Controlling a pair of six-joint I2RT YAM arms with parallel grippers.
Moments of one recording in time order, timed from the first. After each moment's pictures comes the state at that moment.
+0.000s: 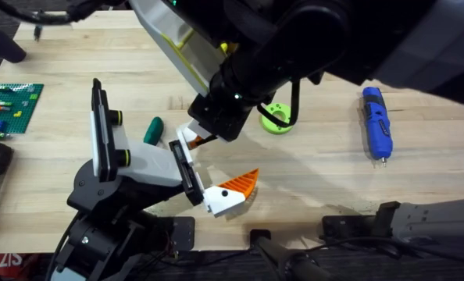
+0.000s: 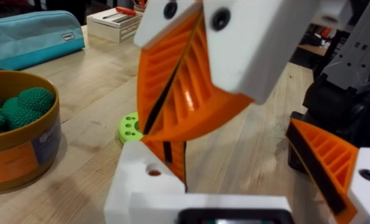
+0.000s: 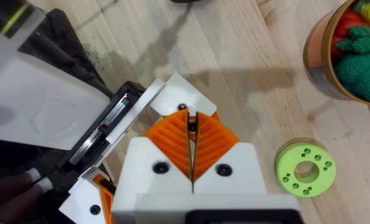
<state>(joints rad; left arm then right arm) -0.39 0.00 0.02 -0.10 0.77 -0.14 1.00 1.62 1.62 -1.09 -0.14 -0.04</state>
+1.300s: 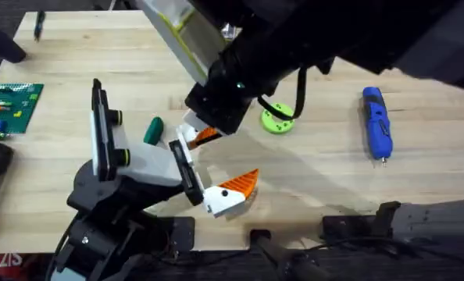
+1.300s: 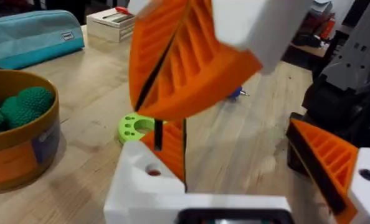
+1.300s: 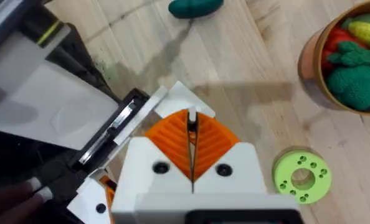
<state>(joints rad) -0.39 0.00 0.02 -0.10 0.77 -0.15 0.99 1.61 1.66 -1.09 -0.16 -0.05</state>
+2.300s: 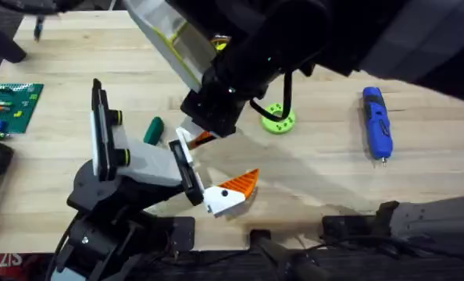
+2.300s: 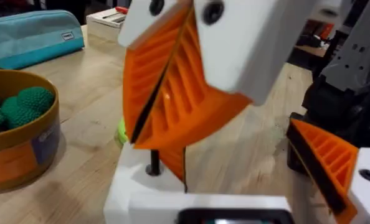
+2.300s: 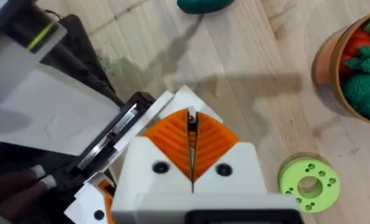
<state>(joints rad) -0.39 0.00 0.02 -0.10 0.77 -0.15 0.99 1.65 1.66 -1.08 -0.20 -0.08</state>
